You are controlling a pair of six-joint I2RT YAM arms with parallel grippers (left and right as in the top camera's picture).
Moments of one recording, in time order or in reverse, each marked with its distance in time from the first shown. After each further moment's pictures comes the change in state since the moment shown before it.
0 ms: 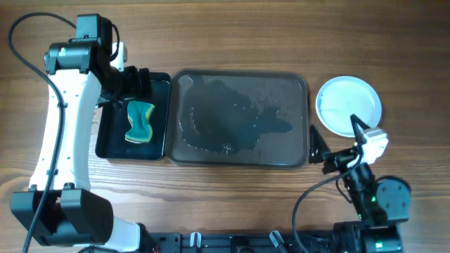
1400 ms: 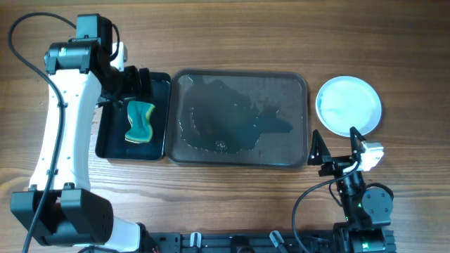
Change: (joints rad) left arm 0.000 0.000 0.000 0.016 -0.001 0.000; right arm 0.003 -0.190 -0.228 0.035 0.130 0.116
